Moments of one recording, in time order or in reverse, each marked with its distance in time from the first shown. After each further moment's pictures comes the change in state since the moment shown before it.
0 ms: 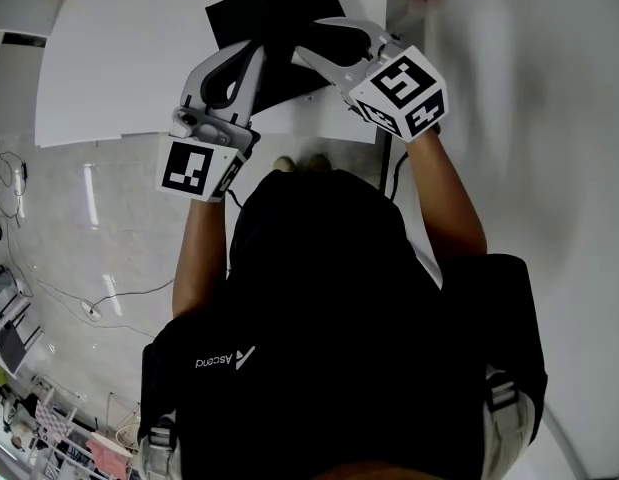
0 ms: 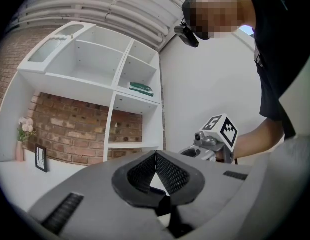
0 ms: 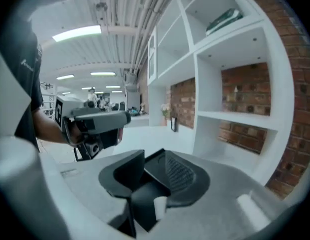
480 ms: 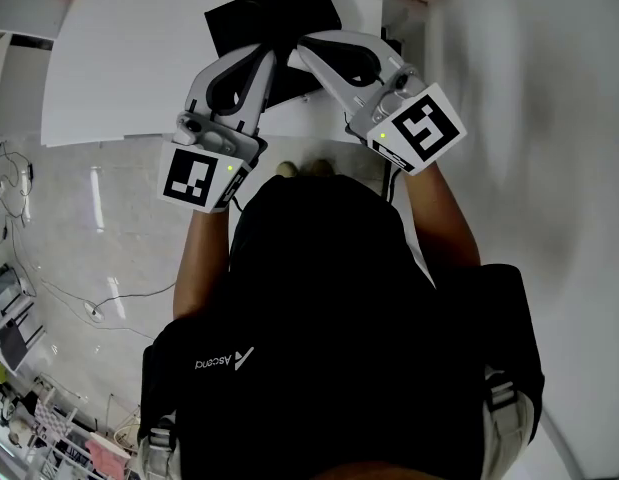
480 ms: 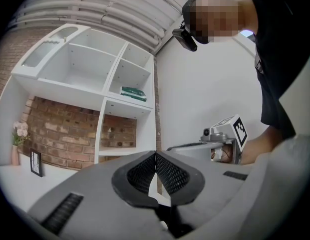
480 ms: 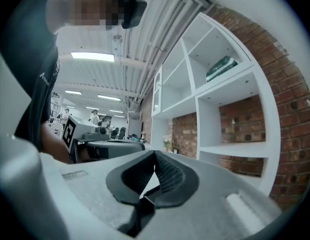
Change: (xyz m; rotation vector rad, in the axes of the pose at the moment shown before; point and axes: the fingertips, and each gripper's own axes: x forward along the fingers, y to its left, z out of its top) left arm 0.012 -0.043 0.028 0.013 -0.026 -0.030; right arm -0.070 0.026 0.064 -0.069 -0.389 -0.016
